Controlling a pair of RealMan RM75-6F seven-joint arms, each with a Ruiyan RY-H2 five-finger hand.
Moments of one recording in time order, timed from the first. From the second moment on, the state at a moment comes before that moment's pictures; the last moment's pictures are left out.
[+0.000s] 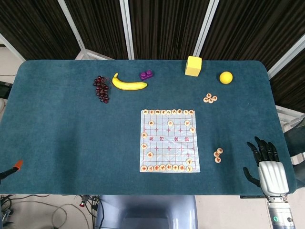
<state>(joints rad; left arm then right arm) 0.00 -1.23 -0.16 -1.75 1.33 1.66 0.28 0.05 -1.23 0.05 -1.67 -1.54 1.53 -0.13</state>
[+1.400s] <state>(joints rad) -0.01 -1.24 -0.16 -1.74 1.31 1.64 0.28 0.64 -1.39 0.26 -1.66 -0.83 0.99 -0.58</state>
